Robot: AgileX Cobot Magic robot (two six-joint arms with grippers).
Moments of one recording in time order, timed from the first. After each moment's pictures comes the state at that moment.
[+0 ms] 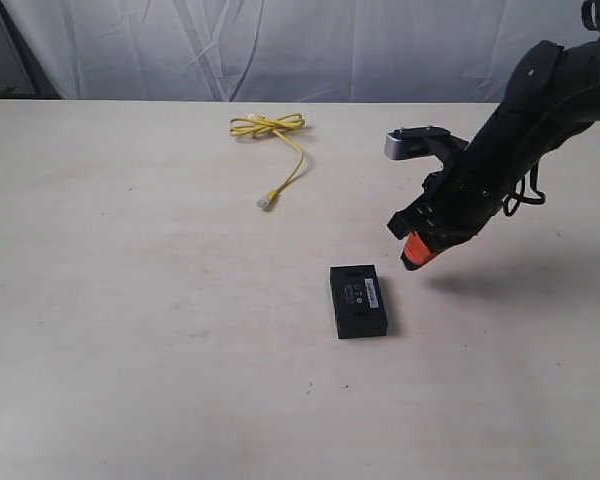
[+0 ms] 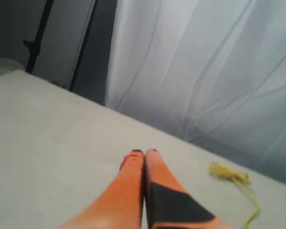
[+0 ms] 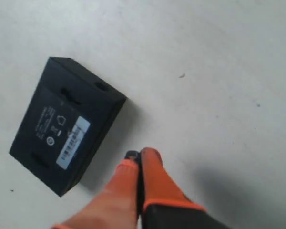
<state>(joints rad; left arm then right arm) 0.24 0.28 -0.31 -0.49 0.26 0.08 0.21 2.01 -1.25 0.54 0.95 -0.71</state>
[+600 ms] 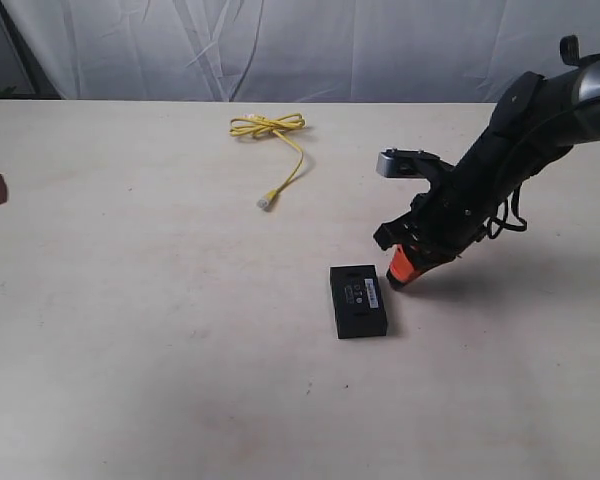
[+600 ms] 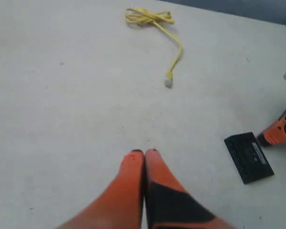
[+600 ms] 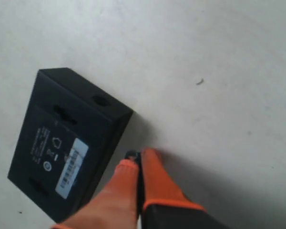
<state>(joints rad) 0.13 0.93 -0.59 -0.92 0.67 0.72 0.21 2.10 -1.26 0.63 0.95 -0.72</state>
